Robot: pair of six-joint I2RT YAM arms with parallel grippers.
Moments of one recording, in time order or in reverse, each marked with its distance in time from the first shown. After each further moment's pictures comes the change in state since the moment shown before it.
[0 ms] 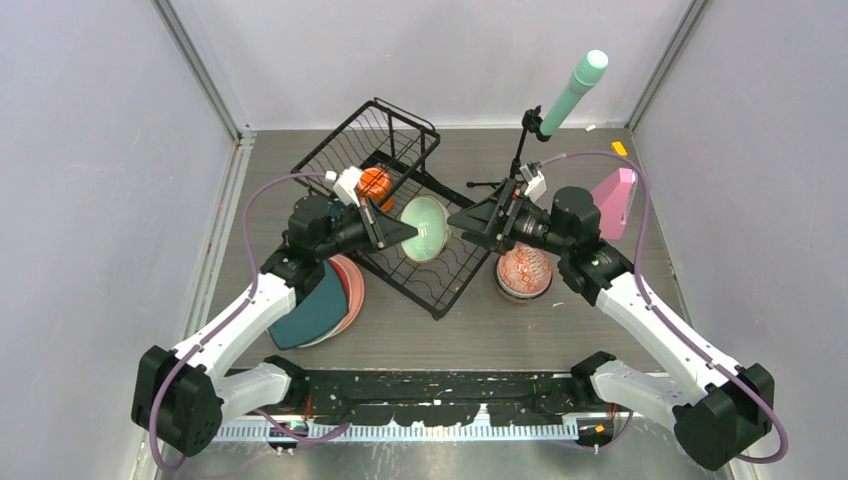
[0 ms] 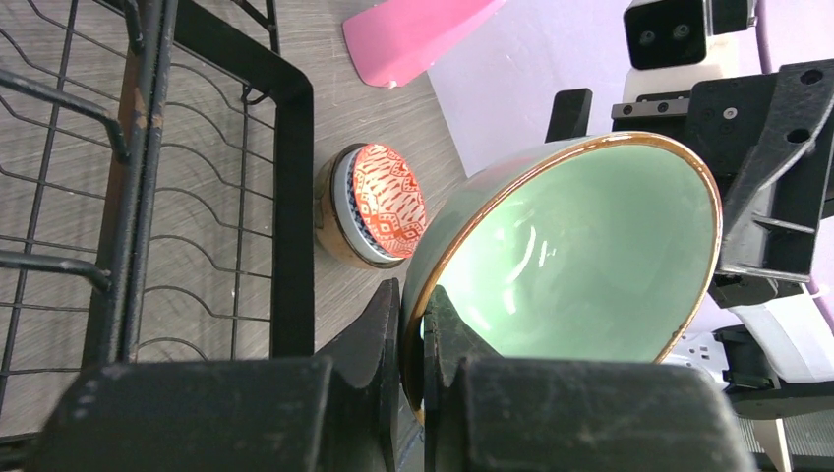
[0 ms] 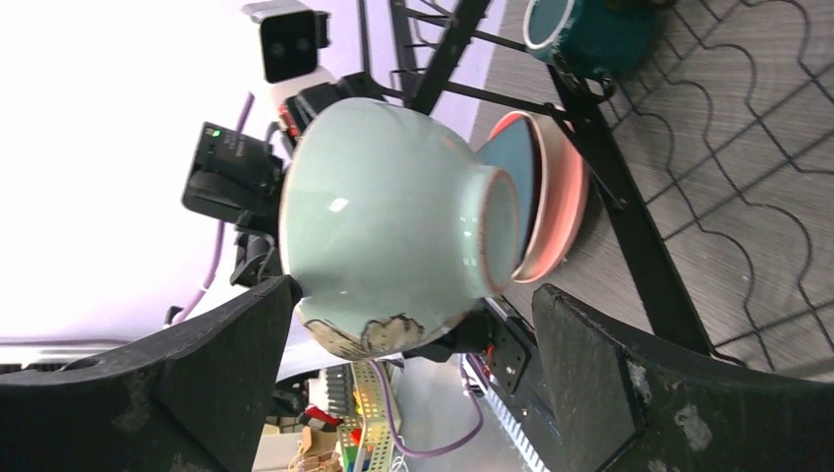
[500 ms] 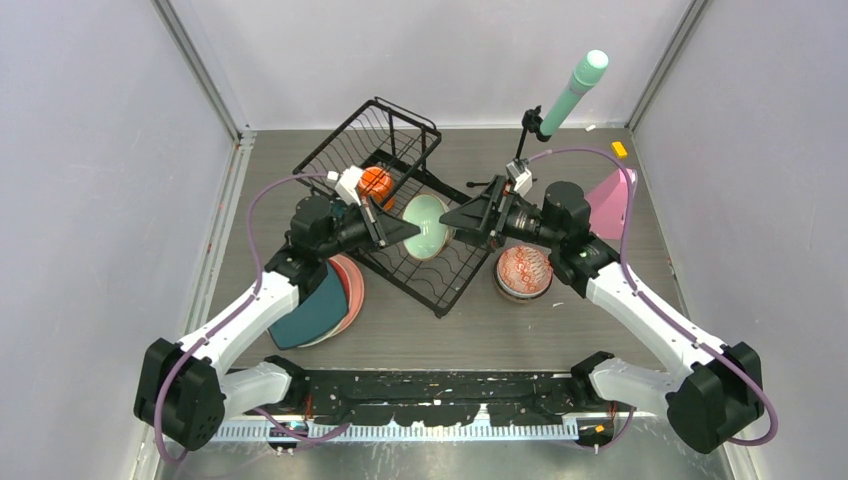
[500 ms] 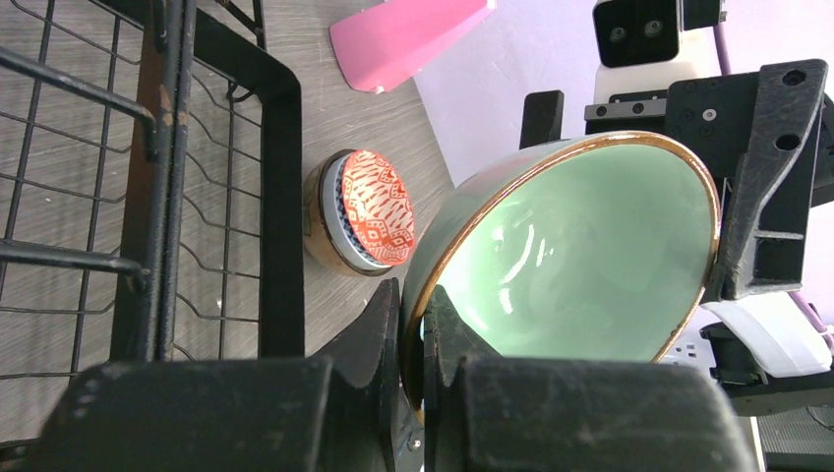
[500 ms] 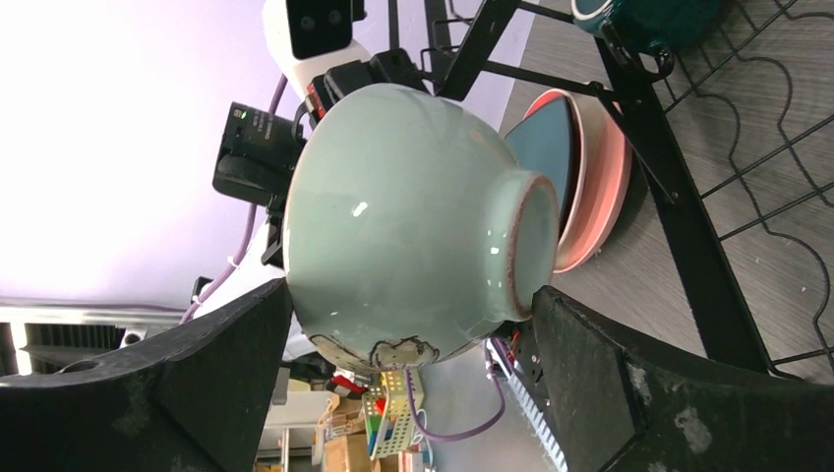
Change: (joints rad) left arm 0.002 0.032 -0.017 0.077 0.012 -0.053; right arm 0.000 0.092 0.000 0.146 -0.103 0.060
